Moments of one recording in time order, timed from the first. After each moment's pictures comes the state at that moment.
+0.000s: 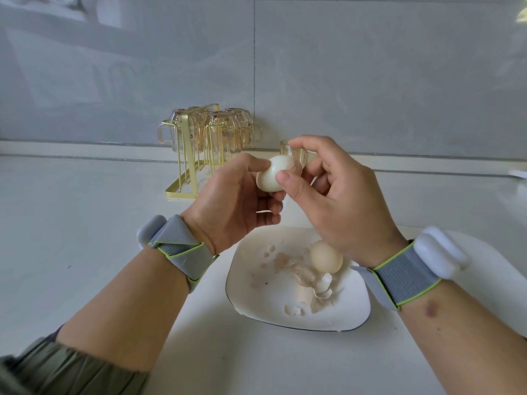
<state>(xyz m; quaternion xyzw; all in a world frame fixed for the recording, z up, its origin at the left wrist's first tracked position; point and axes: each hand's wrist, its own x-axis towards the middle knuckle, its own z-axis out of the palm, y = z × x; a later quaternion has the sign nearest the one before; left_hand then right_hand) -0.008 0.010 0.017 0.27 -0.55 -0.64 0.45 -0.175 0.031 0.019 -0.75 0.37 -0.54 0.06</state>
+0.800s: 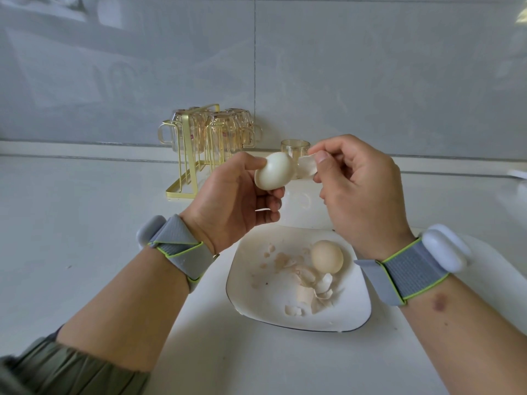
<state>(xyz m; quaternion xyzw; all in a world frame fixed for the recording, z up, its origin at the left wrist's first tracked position) -0.006 0.008 0.018 0.27 -0.53 -0.65 0.47 -0.182 0.027 0.023 -0.68 0.40 -0.61 0.05</state>
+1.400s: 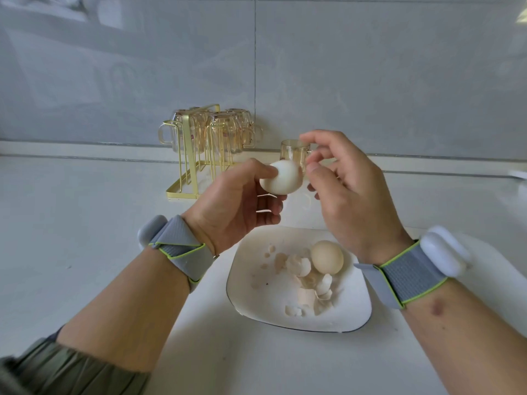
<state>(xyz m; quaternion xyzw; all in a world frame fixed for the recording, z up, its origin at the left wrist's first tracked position) -0.010 0.012 0.019 0.31 -0.52 -0.63 0.49 -0.177 0.039 0.029 -0.73 0.39 -0.55 0.13</state>
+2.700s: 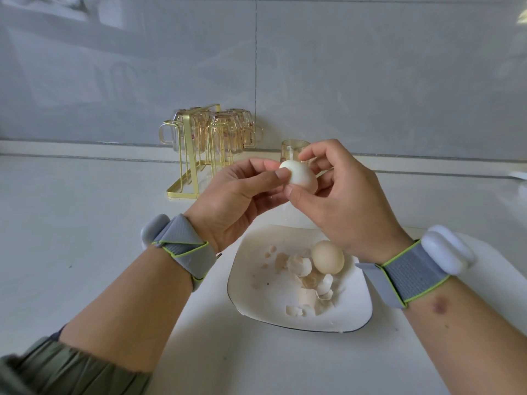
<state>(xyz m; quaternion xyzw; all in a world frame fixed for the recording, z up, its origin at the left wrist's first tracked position) -0.011 0.007 0.016 0.25 -0.51 -0.60 0.56 -0.178 0.029 0.022 -0.74 0.42 -0.51 0.10</state>
